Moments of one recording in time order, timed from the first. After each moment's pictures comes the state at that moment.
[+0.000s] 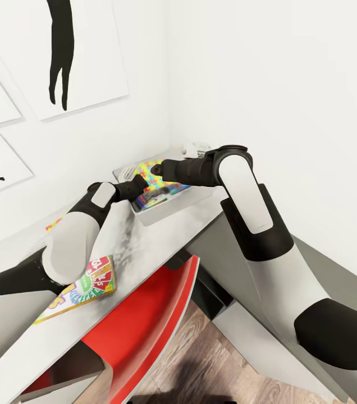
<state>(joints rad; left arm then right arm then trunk) -1.46 -0.13 0.55 -0.34 0.29 0.55 -0.13 -1.24 0.17 0.45 -1.50 -1.22 1.03 -0.88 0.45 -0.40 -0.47</state>
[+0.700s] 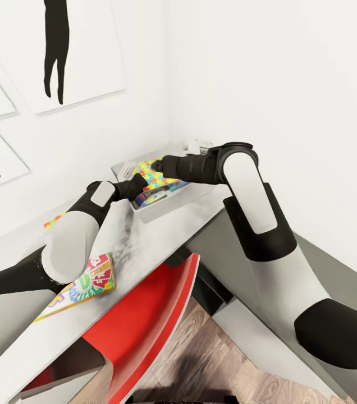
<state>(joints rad) -1.46 -0.12 0.55 -0.34 0.28 0.55 -0.13 -1.24 0.17 0.44 -1.53 -1.22 1.03 -0.88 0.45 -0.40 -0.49</state>
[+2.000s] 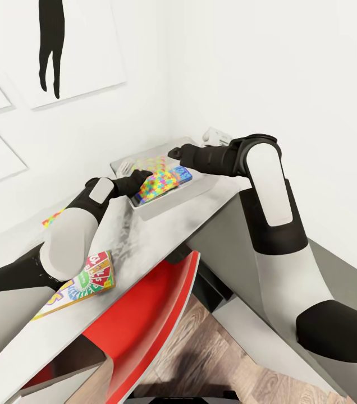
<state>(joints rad) -1.48 -0.12 0.55 -0.34 0.28 0.54 -0.13 -1.24 0.16 0.30 -1.54 -1.22 1.03 -0.89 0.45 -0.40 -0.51</state>
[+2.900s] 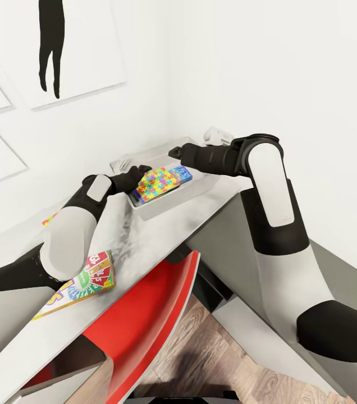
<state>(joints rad) -1.48 -0.12 0.54 -0.39 0.28 0.55 -0.13 -1.24 0.16 0.30 -1.55 -1.21 1.04 -0.88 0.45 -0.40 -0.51</state>
